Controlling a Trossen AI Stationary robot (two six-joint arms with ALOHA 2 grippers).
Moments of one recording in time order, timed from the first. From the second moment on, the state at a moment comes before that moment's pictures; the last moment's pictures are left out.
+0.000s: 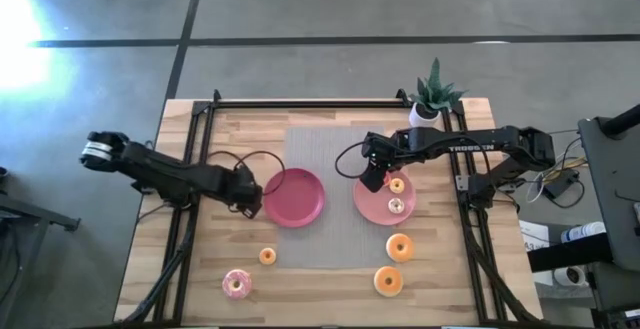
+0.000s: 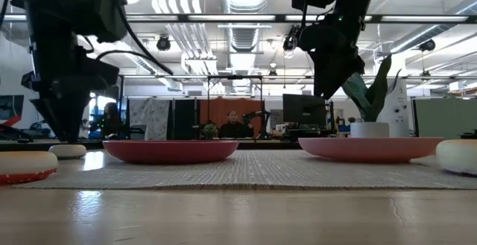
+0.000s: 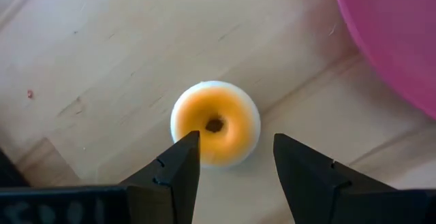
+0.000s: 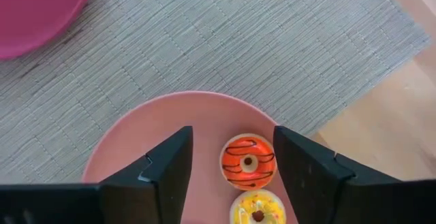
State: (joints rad) left arm -0.15 1.25 0.63 -0.87 -0.23 -1.06; right arm -0.15 1.50 1.10 -0.82 0.16 0.52
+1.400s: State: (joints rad) left arm -0.14 0.97 0.77 -0.42 0.05 -0.67; right arm -0.09 1.50 1.16 -0.41 -0.12 0.16
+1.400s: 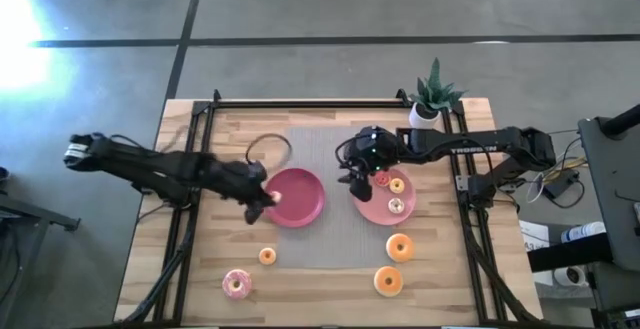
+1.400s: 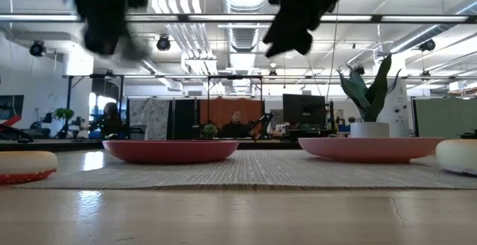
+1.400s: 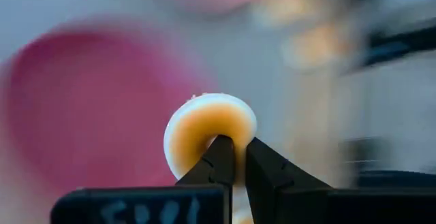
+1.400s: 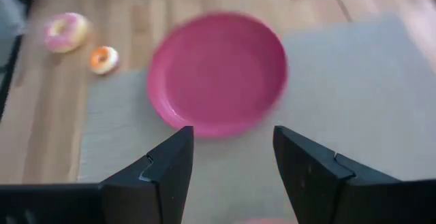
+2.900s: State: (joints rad) left arm 0.12 1.36 0.92 0.27 0.75 -0.73; right arm 0.10 1.57 1.46 -0.45 -0.08 -0.26
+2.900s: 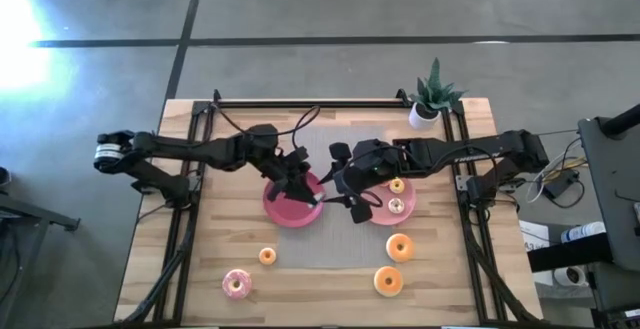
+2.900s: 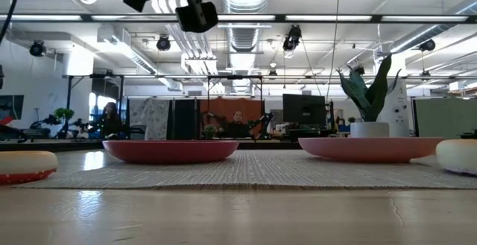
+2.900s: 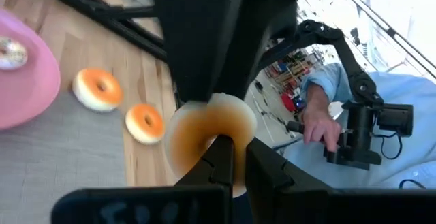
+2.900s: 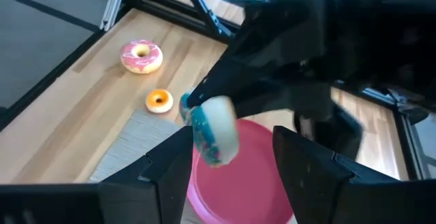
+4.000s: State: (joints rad) left arm 0.15 1.37 0.93 0.23 0.62 -0.79; right arm 0.07 1.57 1.45 -0.60 -0.11 -0.09
